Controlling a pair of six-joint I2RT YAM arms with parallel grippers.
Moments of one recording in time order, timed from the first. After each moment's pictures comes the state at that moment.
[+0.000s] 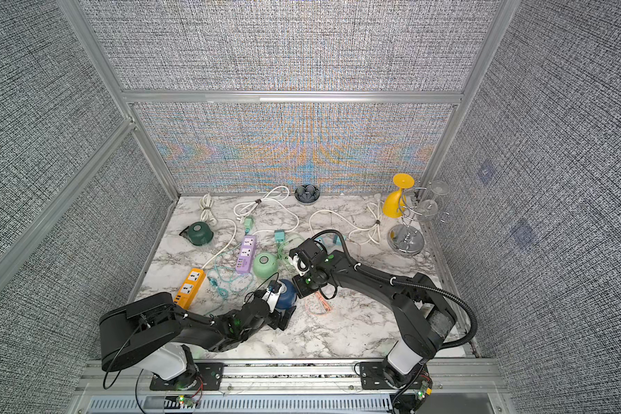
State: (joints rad) left arm -1.10 1.56 0.30 0.68 -0.34 -0.31; right arm 0.78 1.61 1.08 -0.62 -0.23 0.27
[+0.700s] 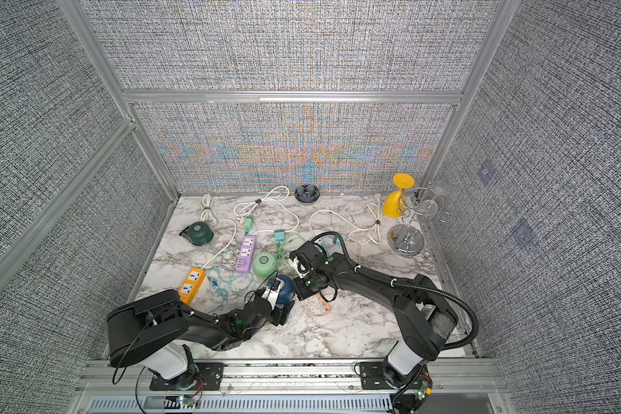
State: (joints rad) left arm -1.10 1.59 0.30 0.71 -0.39 -0.34; right arm 0.79 1.58 1.07 -0.62 -0.22 0.29
